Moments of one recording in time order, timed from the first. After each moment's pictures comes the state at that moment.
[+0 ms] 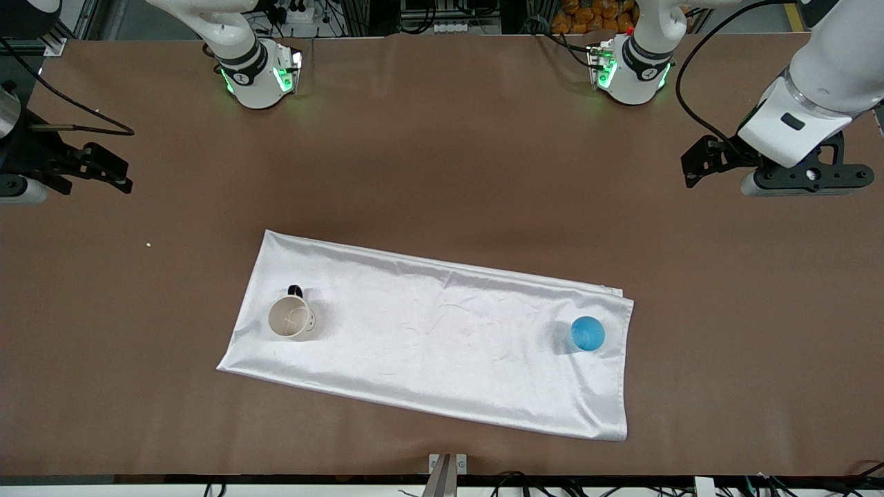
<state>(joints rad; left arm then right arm) -0.15 0.01 -0.09 -1.59 0.04 1.60 -0.22 -0.08 -0.03 0.09 -1.64 0.00 1.61 0.00</state>
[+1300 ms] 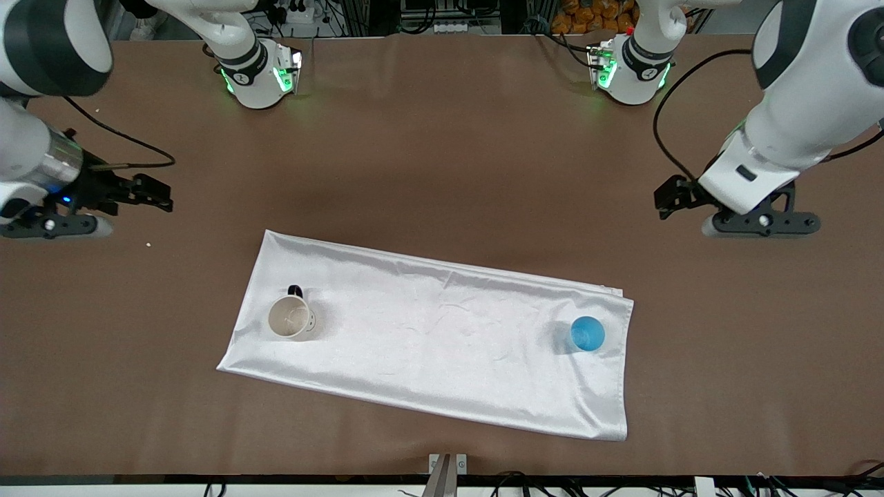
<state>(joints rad) -0.17 0.13 -0.11 -1.60 0.04 1.74 -0.22 -0.04 0.08 0.11 -1.70 0.01 1.66 0.00</state>
